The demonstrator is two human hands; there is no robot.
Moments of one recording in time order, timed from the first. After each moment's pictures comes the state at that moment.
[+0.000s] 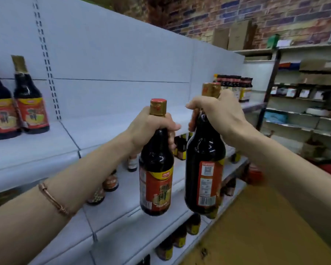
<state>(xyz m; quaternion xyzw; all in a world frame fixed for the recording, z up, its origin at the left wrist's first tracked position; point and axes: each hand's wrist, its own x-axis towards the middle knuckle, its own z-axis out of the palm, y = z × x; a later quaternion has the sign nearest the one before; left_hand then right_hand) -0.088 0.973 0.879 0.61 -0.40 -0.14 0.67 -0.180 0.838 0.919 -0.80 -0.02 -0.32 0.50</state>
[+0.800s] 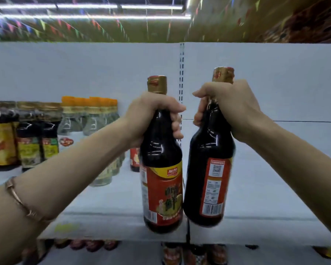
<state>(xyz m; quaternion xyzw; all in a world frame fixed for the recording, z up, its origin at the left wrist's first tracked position) 0.014 1.153 0.975 0.70 -0.21 0.12 0.67 0.053 0.998 0.990 -0.65 -0.34 -0.12 0.67</state>
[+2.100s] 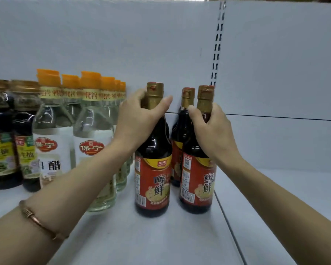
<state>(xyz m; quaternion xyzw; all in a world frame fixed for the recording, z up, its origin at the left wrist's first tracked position) 0.149 1.279 0.926 0.75 -0.04 0.52 0.41 0.204 1.135 0.913 -0.74 -0.29 -0.27 0.53</state>
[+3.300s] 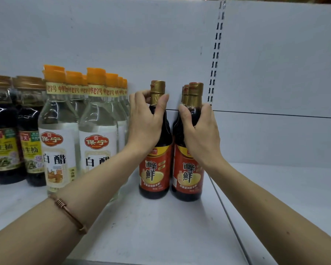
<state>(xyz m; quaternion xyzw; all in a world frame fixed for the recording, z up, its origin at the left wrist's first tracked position) 0.177 1.281 0.905 0.73 -0.01 0.56 0.39 0.210 1.160 0.890 -0.75 -0.26 -0.33 0.52</state>
